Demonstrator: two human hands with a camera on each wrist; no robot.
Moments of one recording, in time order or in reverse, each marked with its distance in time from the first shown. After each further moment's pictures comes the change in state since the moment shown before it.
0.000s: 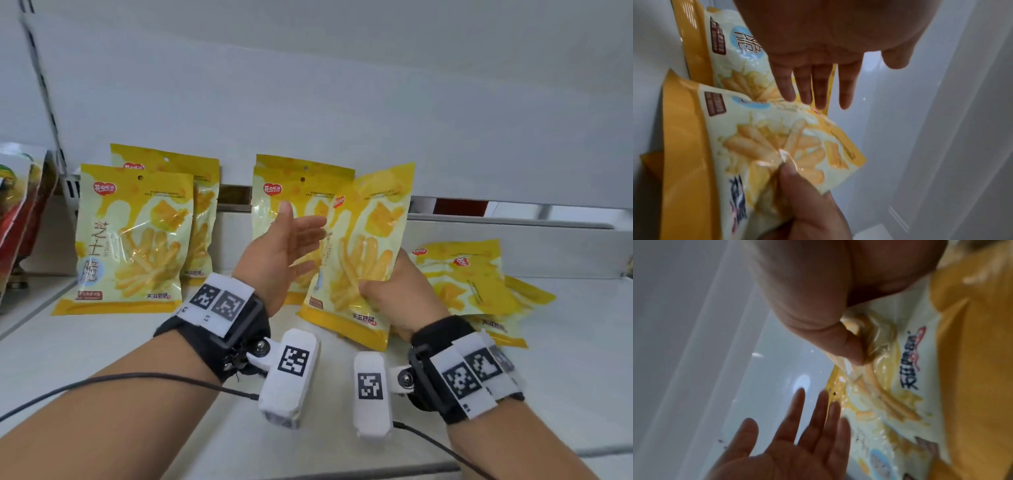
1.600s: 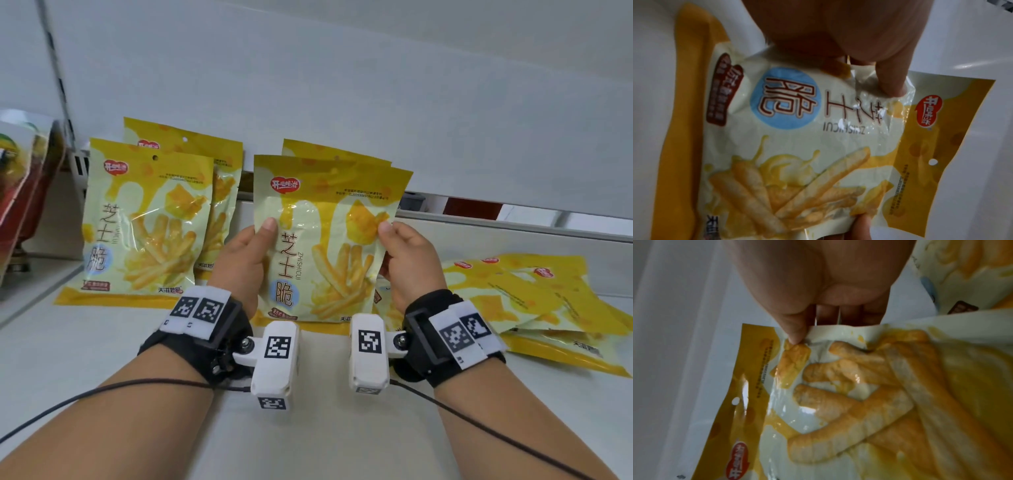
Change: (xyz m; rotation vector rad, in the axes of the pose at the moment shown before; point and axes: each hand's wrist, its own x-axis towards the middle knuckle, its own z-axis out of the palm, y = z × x) left_hand 0.035 -0.038 -0.078 -0.054 0.209 0.145; right_hand 0.059 -0.005 0.047 0.493 0.099 0.022
